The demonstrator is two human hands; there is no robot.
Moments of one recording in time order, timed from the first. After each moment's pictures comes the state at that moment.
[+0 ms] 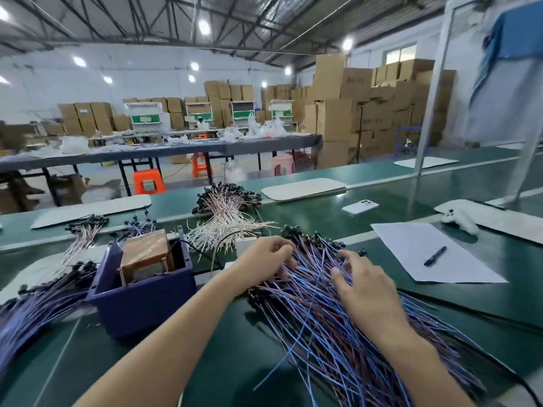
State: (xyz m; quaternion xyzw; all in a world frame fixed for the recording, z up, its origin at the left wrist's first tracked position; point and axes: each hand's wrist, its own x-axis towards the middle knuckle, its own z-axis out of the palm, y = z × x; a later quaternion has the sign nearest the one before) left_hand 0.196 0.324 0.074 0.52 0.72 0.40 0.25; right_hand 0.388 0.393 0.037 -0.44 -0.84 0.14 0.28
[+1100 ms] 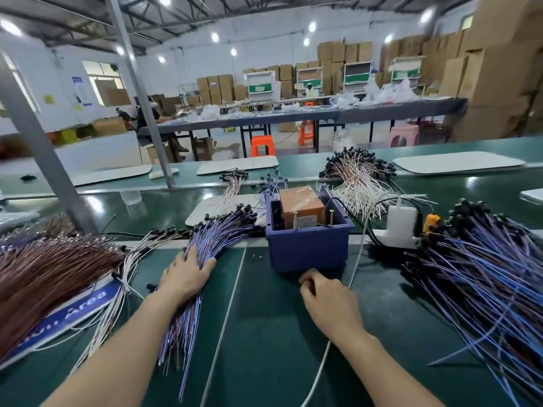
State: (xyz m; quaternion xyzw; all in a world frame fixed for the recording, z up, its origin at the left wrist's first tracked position) left_hand -0.056 -0.015 -0.042 0.11 0.97 0.19 0.05; right_hand 0.156 0.214 -0.066 -0.21 -0.93 0.22 0.19
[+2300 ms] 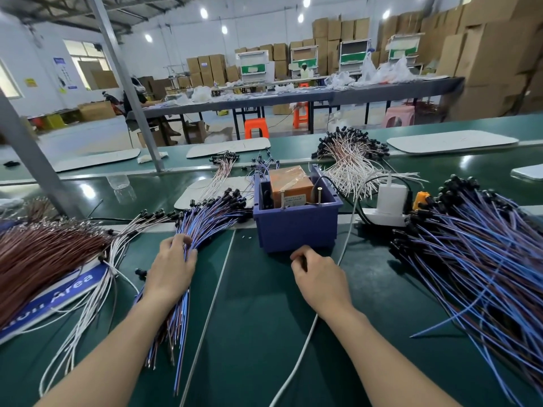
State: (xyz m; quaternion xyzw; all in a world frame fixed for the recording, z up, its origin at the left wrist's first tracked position) left_hand -0.012 -0.017 -0.054 0.15 0.94 0.27 -0.11; right_hand 0.156 0.218 -0.065 -0.22 -0.91 0.28 0.21
